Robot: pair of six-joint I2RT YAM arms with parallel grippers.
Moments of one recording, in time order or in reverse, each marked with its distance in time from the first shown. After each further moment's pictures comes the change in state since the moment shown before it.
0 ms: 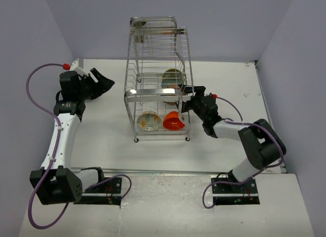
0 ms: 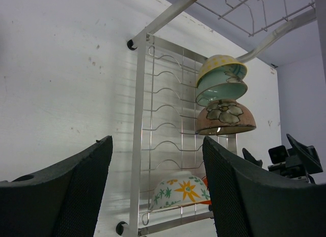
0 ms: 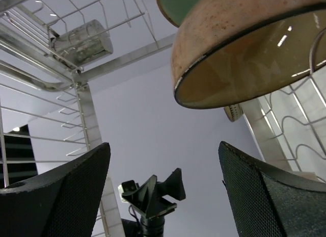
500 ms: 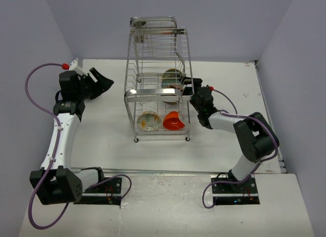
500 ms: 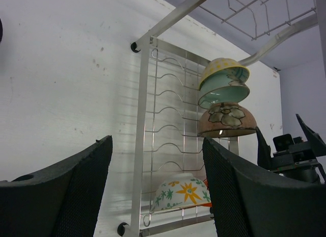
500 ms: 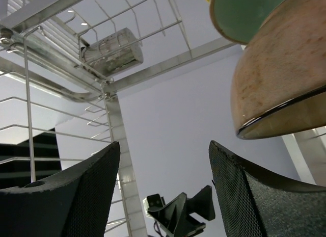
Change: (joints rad) left arm 0.003 0.000 0.008 -0.007 -0.015 0.001; right arm 0.006 0.130 0.187 0.024 0.040 0.071
